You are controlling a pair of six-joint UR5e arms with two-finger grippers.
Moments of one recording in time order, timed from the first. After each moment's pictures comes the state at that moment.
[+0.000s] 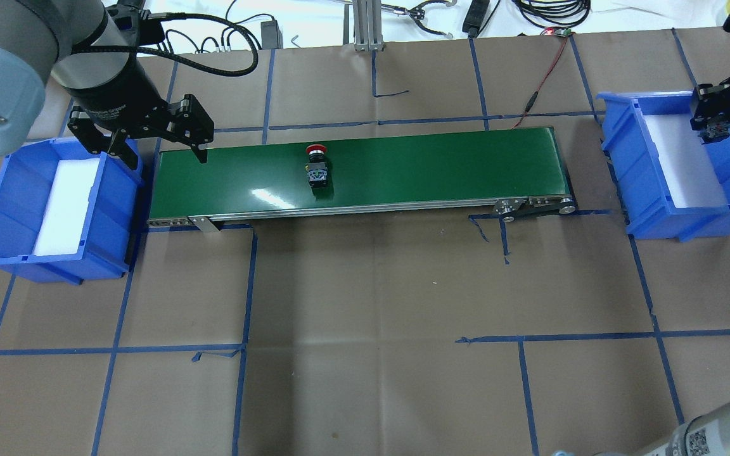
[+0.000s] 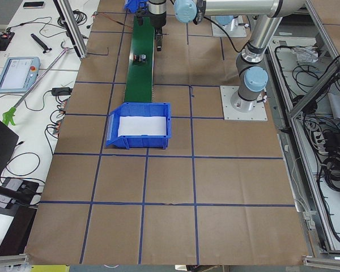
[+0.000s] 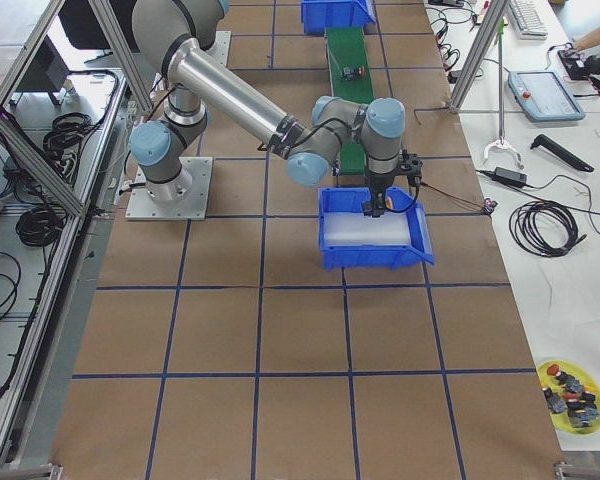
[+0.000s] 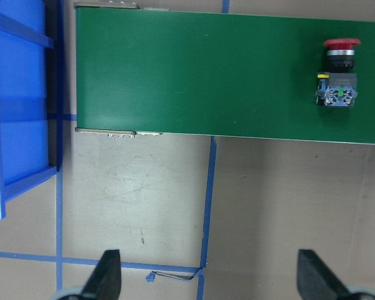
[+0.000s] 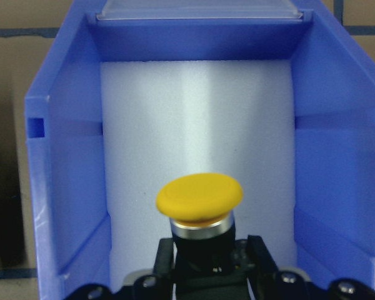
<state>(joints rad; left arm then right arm) -1.54 -1.59 -1.59 -1.53 1.59 -0.05 1.07 -1.19 1.59 -2.08 -1.57 -0.49</state>
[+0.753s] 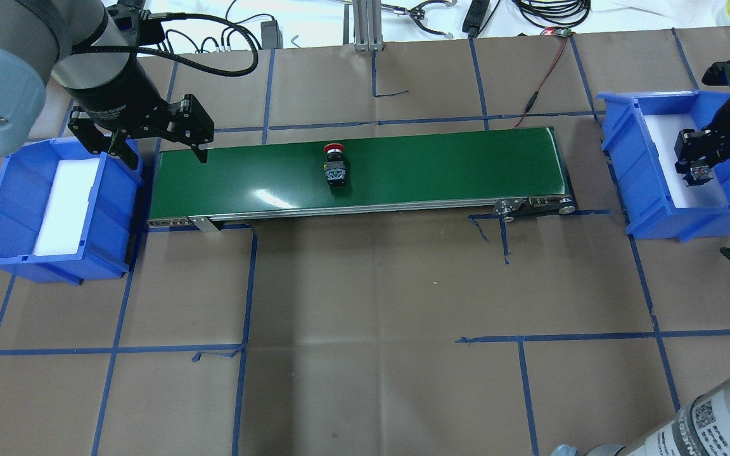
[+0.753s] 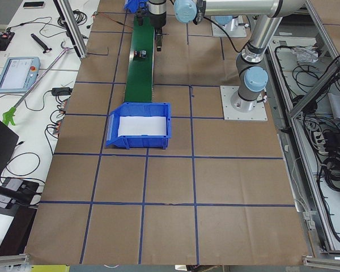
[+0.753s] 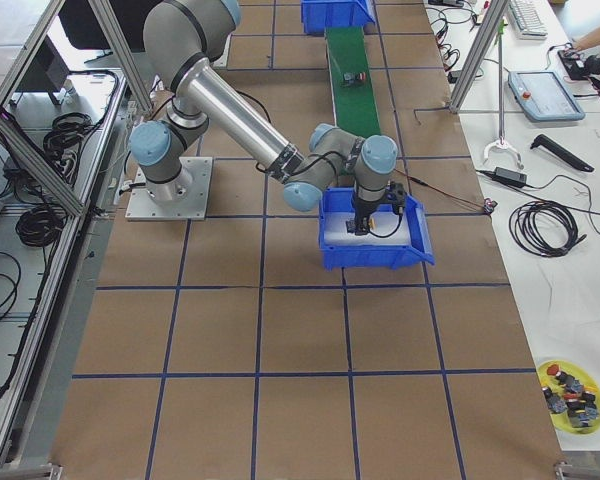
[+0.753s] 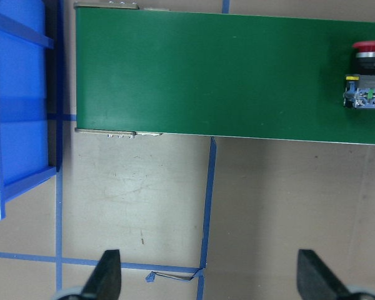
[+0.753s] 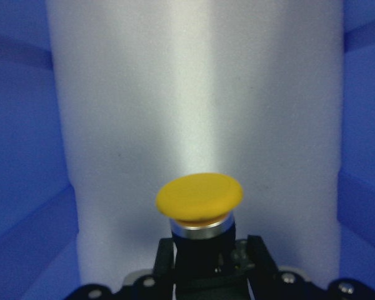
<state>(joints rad) -1.54 -1.59 -1.59 -1.53 1.59 -0.04 1.03 -1.13 1.69 -2.12 -1.57 -0.50</state>
